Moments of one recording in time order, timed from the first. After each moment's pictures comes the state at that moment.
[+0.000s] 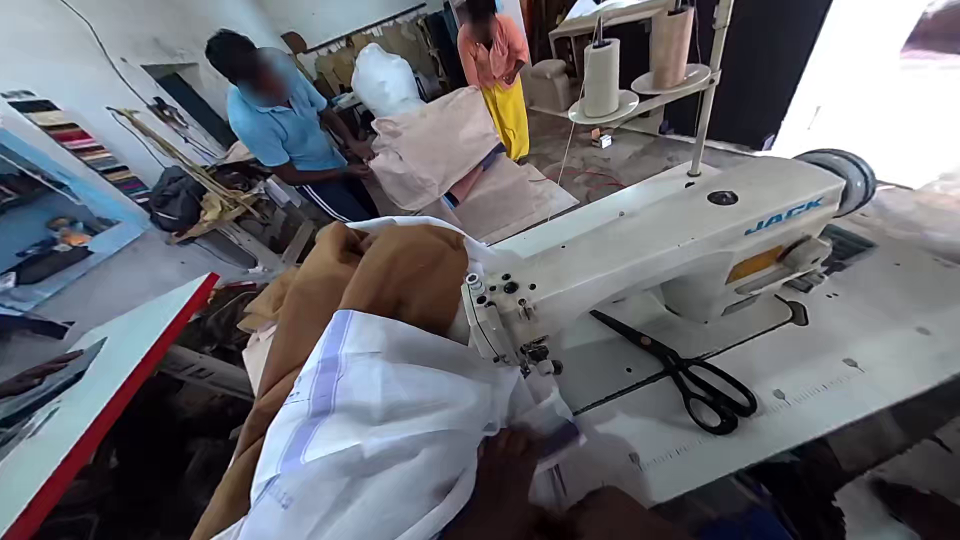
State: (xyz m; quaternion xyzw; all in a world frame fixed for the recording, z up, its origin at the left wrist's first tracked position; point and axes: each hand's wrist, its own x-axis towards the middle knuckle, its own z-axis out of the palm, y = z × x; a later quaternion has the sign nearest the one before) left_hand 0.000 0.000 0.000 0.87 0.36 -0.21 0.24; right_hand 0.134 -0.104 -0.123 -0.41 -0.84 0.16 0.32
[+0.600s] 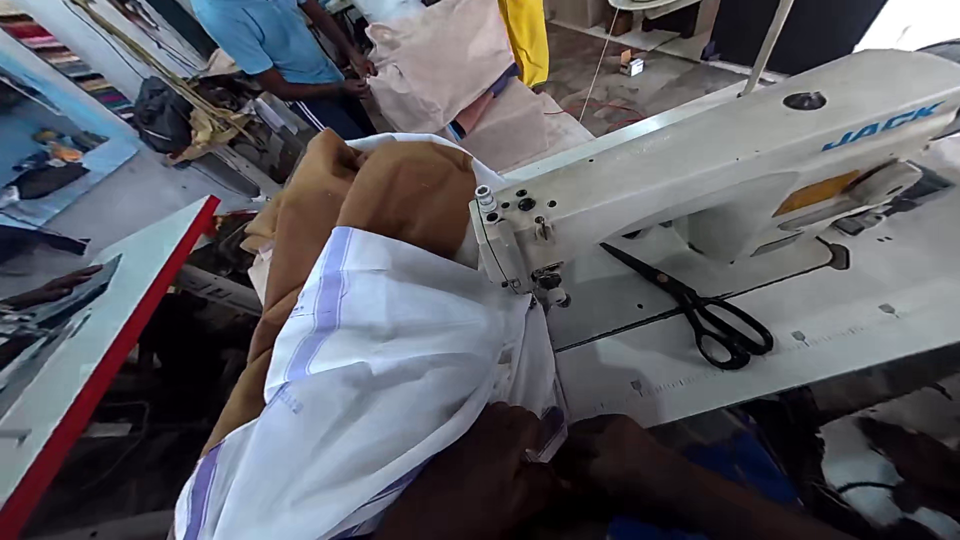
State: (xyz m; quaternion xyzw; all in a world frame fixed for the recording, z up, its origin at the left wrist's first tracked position) left_hand -0.060 -0.022 0.003 0.94 0.20 -0.03 0.27; right_hand 0.138 -0.107 -0.133 -0.36 -0.84 0.04 0.41
